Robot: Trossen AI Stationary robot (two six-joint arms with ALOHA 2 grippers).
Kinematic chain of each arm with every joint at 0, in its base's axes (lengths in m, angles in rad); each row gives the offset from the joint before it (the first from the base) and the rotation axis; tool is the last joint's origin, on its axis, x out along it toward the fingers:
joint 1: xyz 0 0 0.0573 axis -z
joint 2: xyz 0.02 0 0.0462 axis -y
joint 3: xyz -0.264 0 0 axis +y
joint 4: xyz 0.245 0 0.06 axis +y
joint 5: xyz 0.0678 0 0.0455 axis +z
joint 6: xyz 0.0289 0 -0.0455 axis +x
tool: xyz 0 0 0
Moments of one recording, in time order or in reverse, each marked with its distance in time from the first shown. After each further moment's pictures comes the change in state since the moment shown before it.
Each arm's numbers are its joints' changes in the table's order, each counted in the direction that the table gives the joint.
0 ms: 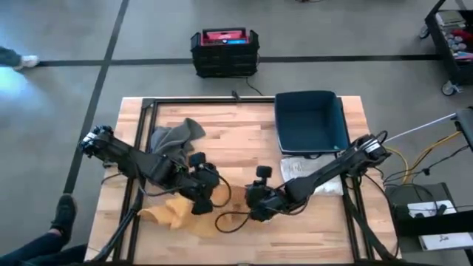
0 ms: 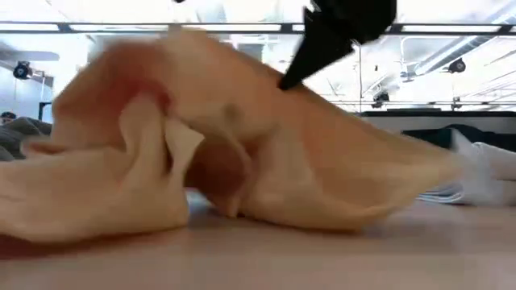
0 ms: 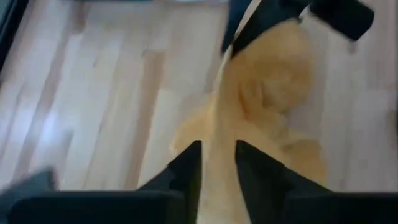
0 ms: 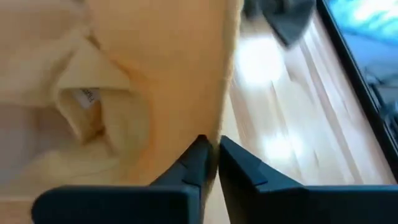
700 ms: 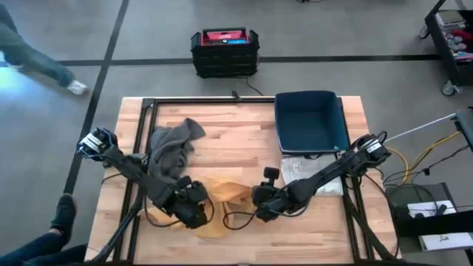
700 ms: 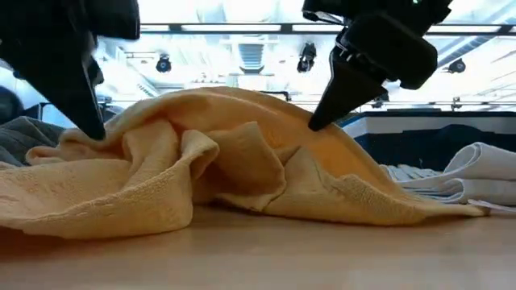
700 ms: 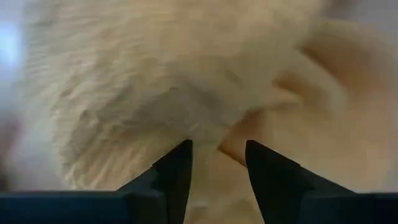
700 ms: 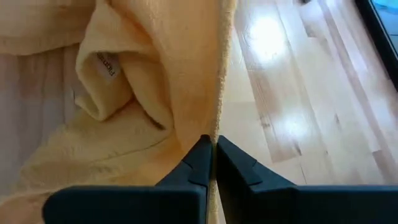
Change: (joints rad) left arm 0.168 -0.008 0.624 -0.460 0.095 -0.467; right arm -0.013 0.005 0.128 -0.079 0.027 0.070
